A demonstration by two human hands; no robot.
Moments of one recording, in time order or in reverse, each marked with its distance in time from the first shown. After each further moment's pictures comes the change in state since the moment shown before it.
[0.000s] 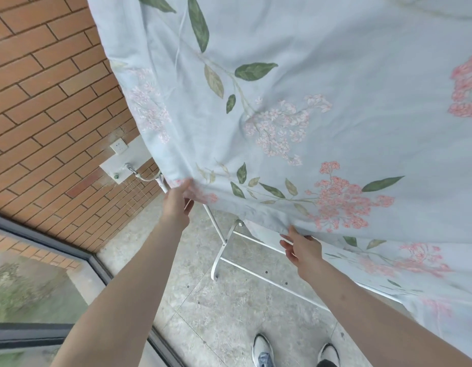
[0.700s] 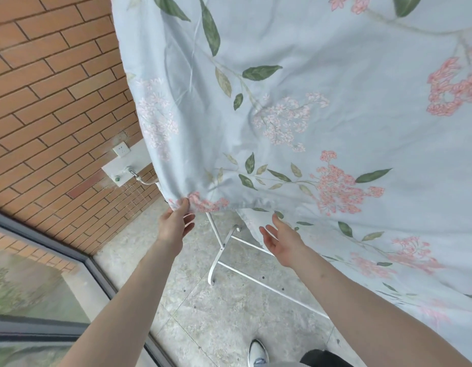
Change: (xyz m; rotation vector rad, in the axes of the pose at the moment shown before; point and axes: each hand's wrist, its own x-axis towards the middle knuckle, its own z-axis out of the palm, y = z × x) left_hand -0.052 -0.025 -0.042 0.129 -0.089 0.096; right_hand -0.027 -0.018 0.028 0.211 -0.224 0.135
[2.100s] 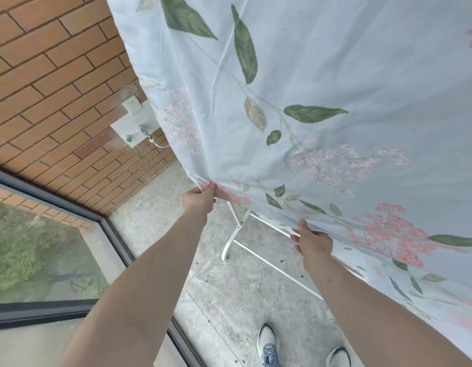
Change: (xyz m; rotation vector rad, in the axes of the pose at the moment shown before) left_hand 0.178 -0.068 0.015 0.324 0.304 -0.118; right_hand 0.182 0.053 0.000 -0.360 0.370 -0.159
